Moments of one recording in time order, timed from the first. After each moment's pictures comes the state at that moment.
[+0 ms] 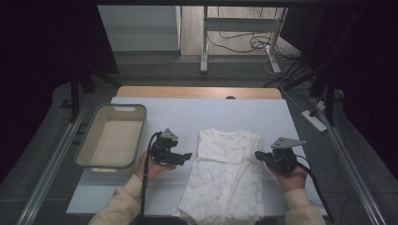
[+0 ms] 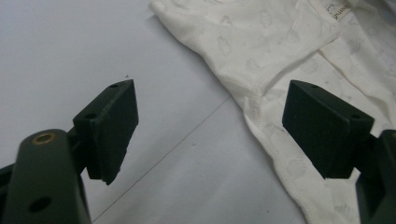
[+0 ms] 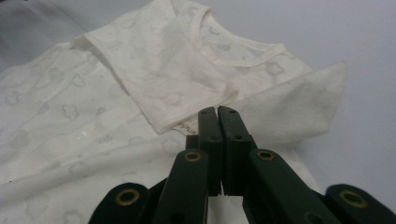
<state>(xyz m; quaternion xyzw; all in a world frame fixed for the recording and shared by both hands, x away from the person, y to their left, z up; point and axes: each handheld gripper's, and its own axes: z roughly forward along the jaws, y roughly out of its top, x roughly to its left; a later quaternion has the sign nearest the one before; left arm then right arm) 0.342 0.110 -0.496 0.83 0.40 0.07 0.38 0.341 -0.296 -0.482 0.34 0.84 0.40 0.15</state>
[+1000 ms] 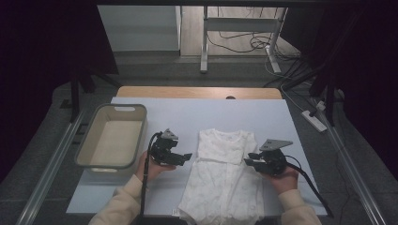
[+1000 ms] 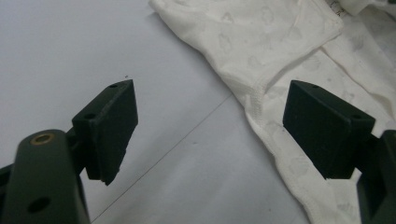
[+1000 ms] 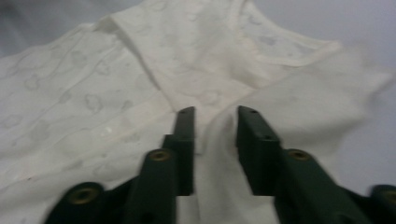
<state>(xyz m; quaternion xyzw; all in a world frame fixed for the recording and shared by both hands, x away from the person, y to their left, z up) 0.342 0.109 -0.497 0.83 0.40 0.08 0.37 0.341 -0.272 -0.489 0.31 0.86 0.38 0.13</state>
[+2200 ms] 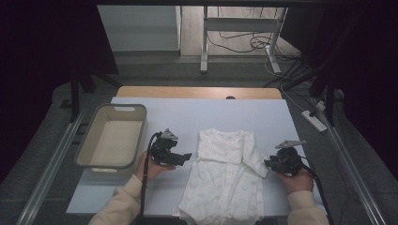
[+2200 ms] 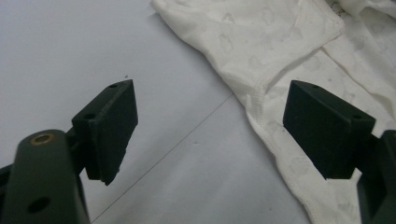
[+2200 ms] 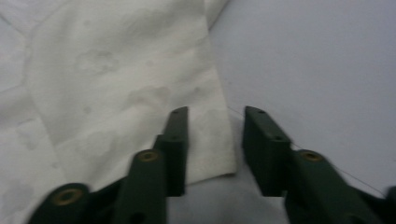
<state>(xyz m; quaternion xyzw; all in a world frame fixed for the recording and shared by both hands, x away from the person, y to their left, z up) 0.342 0.110 -0.496 0.83 0.40 0.08 0.37 0.353 -0.324 -0.507 0.43 0.84 0.28 0.15</state>
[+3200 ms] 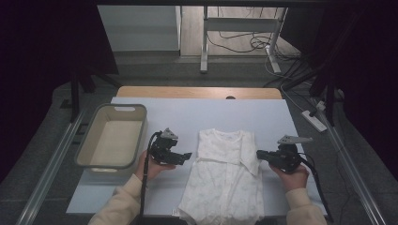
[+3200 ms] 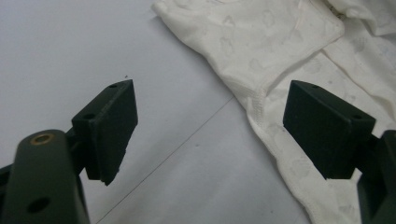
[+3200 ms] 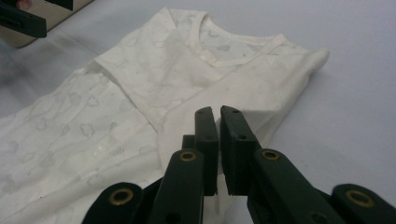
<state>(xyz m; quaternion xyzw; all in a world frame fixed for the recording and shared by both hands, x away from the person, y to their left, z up) 0.343 0.110 -0.495 0.83 0.39 0.08 0.37 0.351 -0.312 -0.486 0.39 0.81 0.44 0.08</state>
